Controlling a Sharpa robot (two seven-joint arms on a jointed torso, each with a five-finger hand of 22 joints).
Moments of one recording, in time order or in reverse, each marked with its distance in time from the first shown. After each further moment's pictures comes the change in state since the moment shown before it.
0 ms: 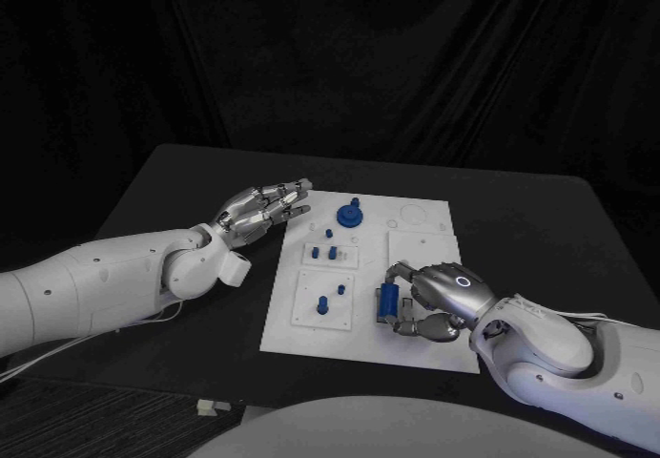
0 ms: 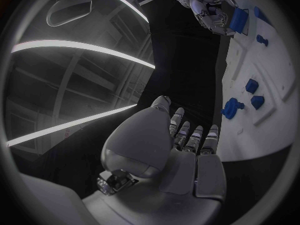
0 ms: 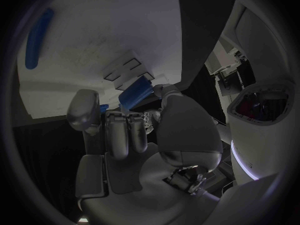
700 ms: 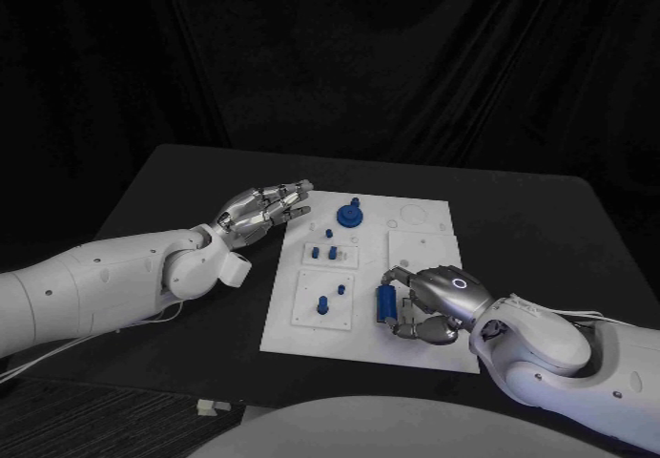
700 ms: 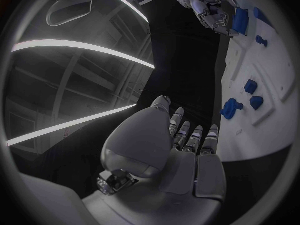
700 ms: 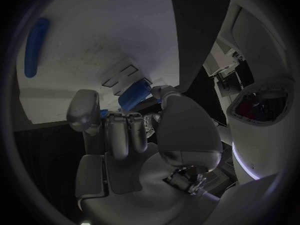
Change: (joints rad) left arm -0.002 0.001 0.000 -0.002 0.000 0.003 -0.003; left_hand 0.000 0.000 0.003 0.003 0.000 0.000 0.000 0.000 0.000 0.004 0.003 0.000 0.000 0.000 0.000 0.000 0.000 0.000 0.000 0.000 0.000 0.000; right arm 0.000 0.005 0.002 0.002 0.016 0.054 0.002; right_hand -0.005 -0.005 0.056 -0.002 -0.001 -0.010 -0.009 -0.115 -0.140 0.000 0.000 0.000 0.001 0.000 0.000 0.005 0.000 0.000 0.004 0.004 0.000 0.000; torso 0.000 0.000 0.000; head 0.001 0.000
